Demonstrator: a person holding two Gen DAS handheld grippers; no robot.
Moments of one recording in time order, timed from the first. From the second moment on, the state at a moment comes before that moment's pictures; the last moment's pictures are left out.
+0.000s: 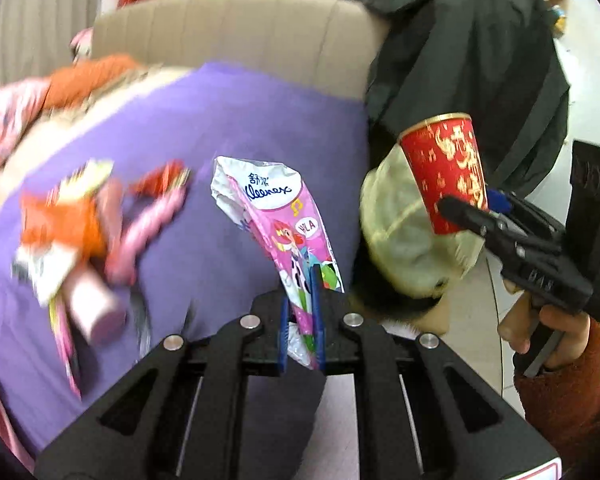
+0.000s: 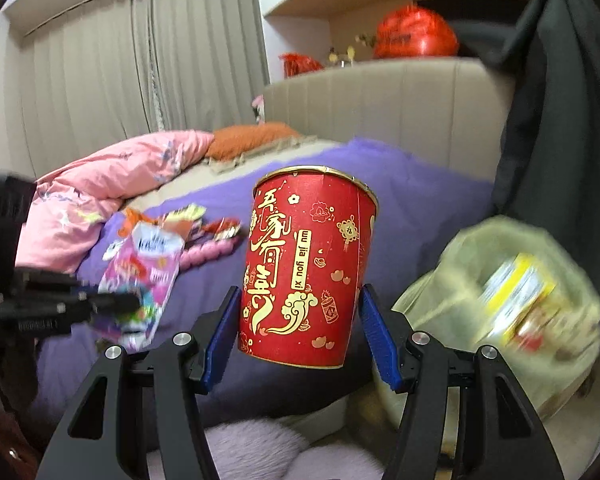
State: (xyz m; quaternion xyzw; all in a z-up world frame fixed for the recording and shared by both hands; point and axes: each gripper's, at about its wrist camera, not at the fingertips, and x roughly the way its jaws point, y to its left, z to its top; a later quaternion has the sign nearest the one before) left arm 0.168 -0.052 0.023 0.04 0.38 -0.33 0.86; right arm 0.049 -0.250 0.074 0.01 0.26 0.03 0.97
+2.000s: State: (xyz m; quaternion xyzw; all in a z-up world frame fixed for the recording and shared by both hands) left arm 0.254 -0.296 0.014 0.08 0.43 -0.48 0.76; right arm 0.066 -0.436 0.061 -0.02 0.32 -0.13 0.94
